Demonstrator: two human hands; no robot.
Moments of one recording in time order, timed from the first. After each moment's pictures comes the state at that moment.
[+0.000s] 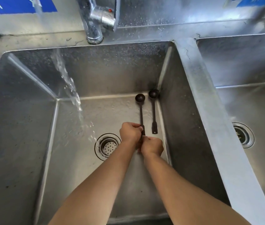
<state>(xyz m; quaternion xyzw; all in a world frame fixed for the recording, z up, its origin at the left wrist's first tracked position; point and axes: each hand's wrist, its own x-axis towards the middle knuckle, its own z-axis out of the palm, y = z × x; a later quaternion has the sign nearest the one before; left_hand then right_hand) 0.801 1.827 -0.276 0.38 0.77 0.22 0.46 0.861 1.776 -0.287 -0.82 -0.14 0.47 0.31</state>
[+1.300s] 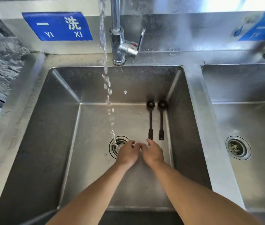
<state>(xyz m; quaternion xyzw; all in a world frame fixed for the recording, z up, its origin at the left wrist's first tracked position) 0.738 1.755 -0.220 0.49 0.72 0.13 0.47 0.850 1.755 -0.208 -0.76 -0.40 0.49 0.13</state>
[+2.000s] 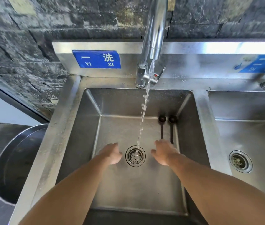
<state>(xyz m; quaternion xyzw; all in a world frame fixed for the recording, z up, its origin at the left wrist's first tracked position) 0.602 1.784 -0.119 0.61 0.70 -0.17 0.33 0.838 1.787 -0.096 -0.65 -0.68 0.30 -0.15</state>
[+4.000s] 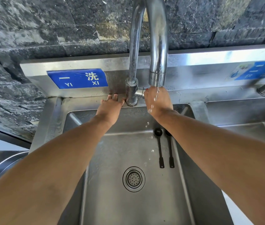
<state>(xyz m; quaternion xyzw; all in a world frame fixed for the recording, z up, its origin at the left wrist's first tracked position) 0.628 2.017 -0.047 0.81 0.57 -0.13 -0.02 0.809 1.985 0.021 -0.75 -0.61 0.20 0.17</state>
